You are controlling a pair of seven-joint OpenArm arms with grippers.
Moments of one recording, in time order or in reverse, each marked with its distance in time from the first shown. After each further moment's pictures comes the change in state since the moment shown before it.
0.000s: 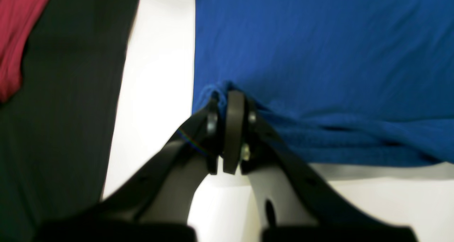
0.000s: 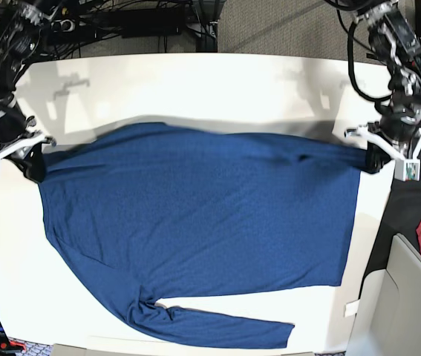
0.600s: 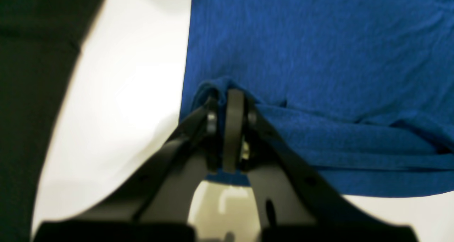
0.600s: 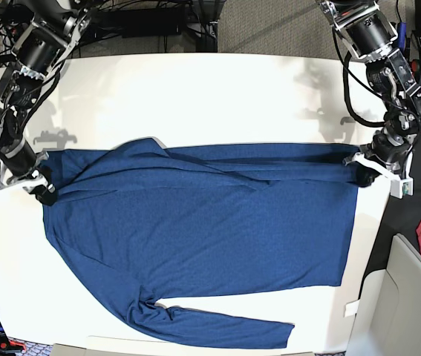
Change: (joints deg) left arm -10.4 -0.1 -0.3 -22.3 0.8 0.2 -5.3; right arm 18.1 -0.1 0.4 -30.2 -0.8 -0.3 0.7
